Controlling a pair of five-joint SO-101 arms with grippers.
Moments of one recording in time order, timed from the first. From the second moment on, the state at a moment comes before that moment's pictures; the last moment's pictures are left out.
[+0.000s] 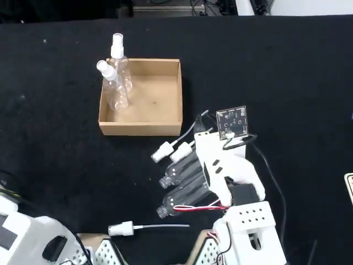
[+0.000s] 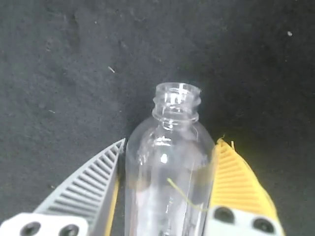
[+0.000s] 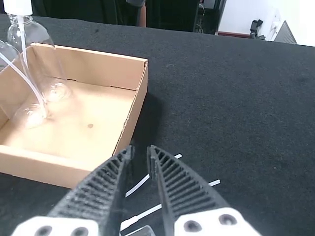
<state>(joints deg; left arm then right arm) -71.9 -3.1 35.2 55.8 -55.0 -9.2 -68.9 84.4 18.5 3.0</state>
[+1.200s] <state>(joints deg) -53.1 -9.5 41.3 57.0 -40.4 -9.2 -68.9 84.4 18.5 3.0</state>
